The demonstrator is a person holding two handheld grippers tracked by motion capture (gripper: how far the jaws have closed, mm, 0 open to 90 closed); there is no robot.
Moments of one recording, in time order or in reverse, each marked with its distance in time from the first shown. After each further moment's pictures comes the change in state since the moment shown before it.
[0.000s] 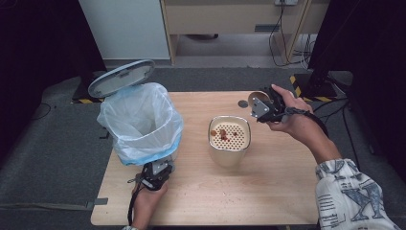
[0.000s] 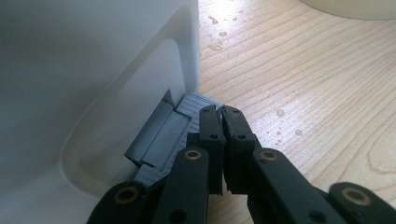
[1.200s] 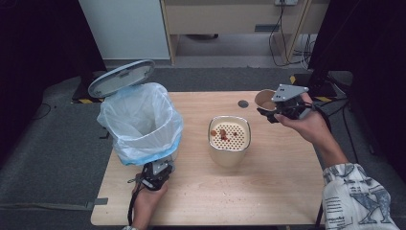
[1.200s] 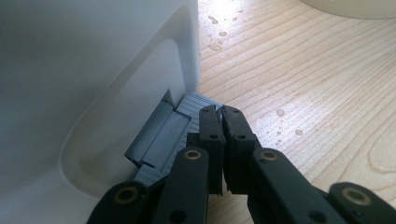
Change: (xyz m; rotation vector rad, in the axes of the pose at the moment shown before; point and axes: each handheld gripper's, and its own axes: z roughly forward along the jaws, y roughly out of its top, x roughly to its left) left arm 0.000 0.000 0.000 0.000 0.002 0.003; right arm -0.014 -0.046 -0.008 -0.258 0.272 0.630
